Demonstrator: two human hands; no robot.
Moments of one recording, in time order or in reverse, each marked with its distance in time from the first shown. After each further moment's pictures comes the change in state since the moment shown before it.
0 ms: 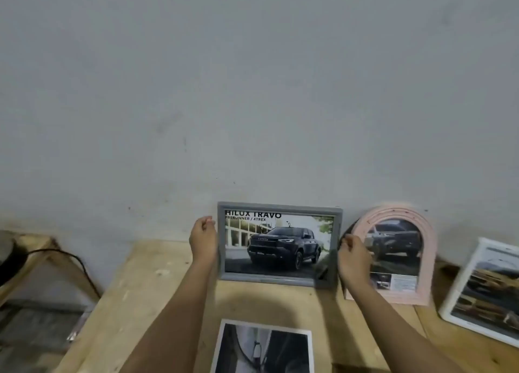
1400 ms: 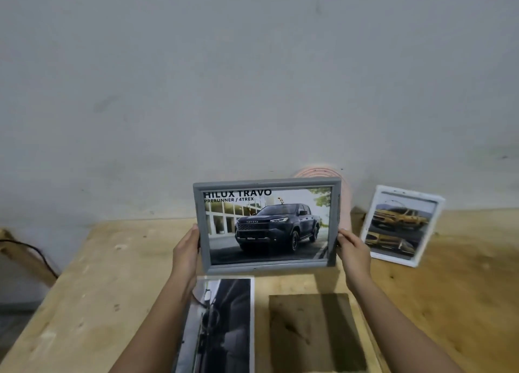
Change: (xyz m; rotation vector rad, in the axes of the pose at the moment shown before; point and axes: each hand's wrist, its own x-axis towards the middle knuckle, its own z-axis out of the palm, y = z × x) left_hand -0.148 -0.015 0.001 -0.258 -0.290 -0.232; right_hand -0.049 0.092 -0.124 0.411 0.124 0.196
